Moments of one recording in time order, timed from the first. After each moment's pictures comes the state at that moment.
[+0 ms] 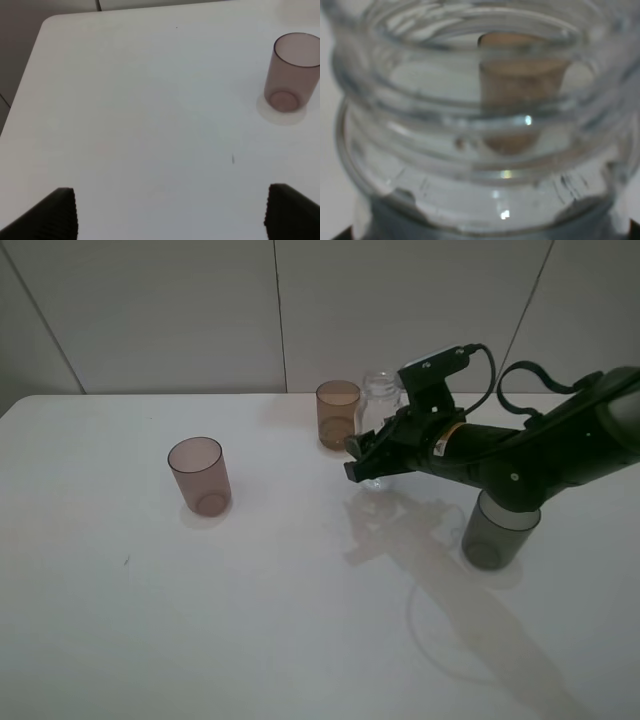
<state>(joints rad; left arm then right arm) -0.09 -0.01 -0.50 0.11 1.05 -0.02 0.47 1.91 -0.72 -0.10 -0.61 -0.02</state>
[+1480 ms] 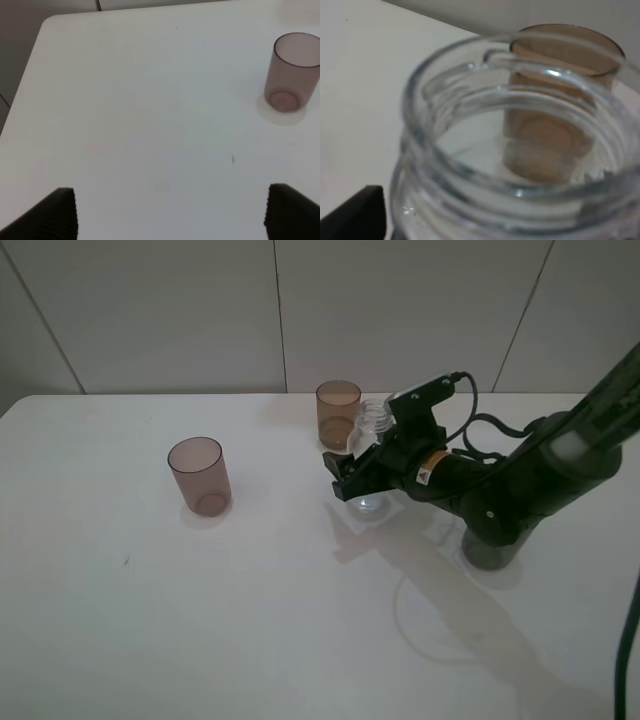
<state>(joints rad) -0.09 -0.01 -0.50 0.11 1.05 -0.02 0.49 2.08 -0.71 -0.12 -0.89 -0.01</state>
